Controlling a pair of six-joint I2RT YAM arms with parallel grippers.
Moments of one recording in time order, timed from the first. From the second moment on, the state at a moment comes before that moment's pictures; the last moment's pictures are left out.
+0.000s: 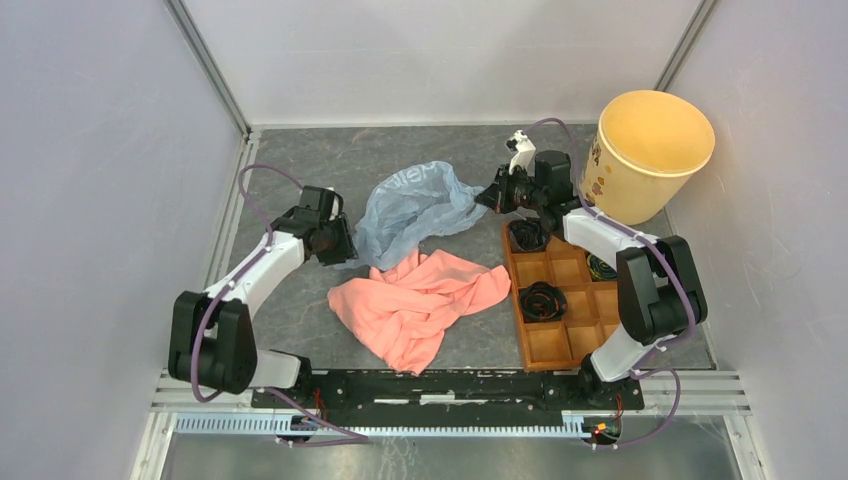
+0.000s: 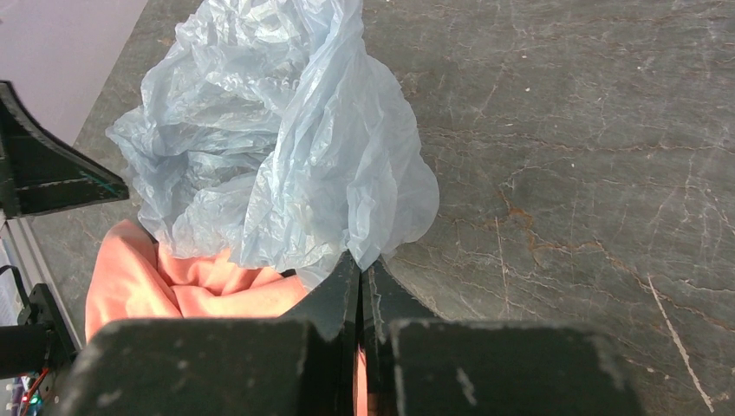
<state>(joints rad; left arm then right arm) -0.22 1.35 0.87 -0.56 0.04 -0.45 0.28 1.65 1.00 0.20 -0.54 0.27</state>
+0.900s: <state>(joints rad) -0.26 1.62 1.17 -0.50 -0.13 -0.45 0.27 1.66 1.11 0.08 -0.50 0.20</state>
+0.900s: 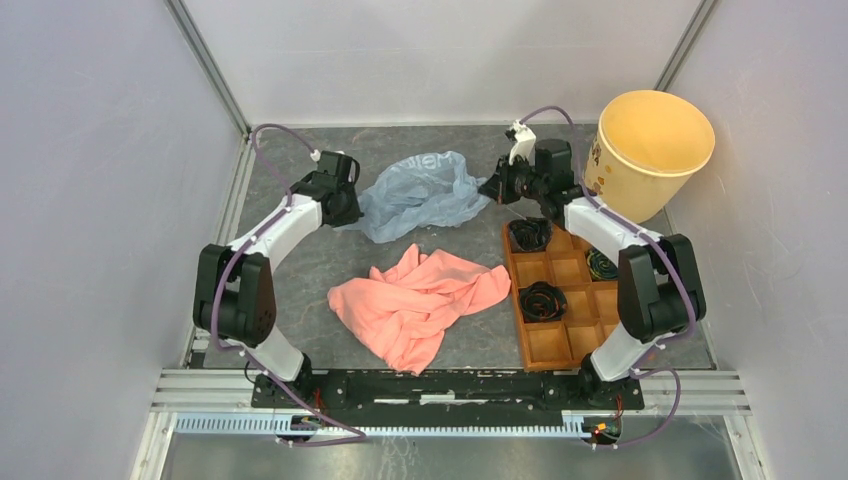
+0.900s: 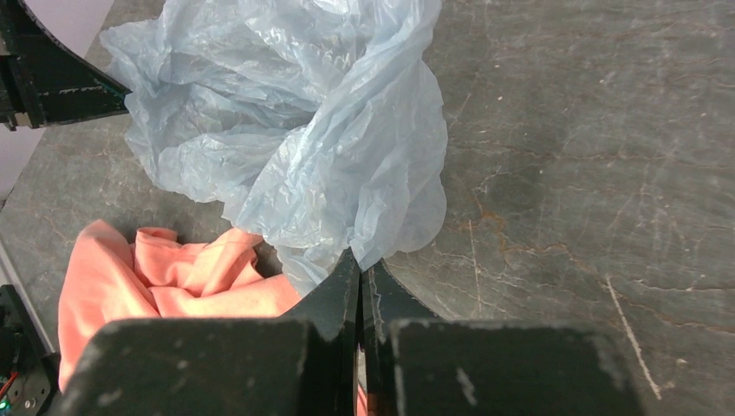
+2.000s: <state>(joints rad) -0.17 1.23 1.56 -0.44 0.38 -0.59 0.46 1.51 1.57 -0.20 -0.23 0.05</state>
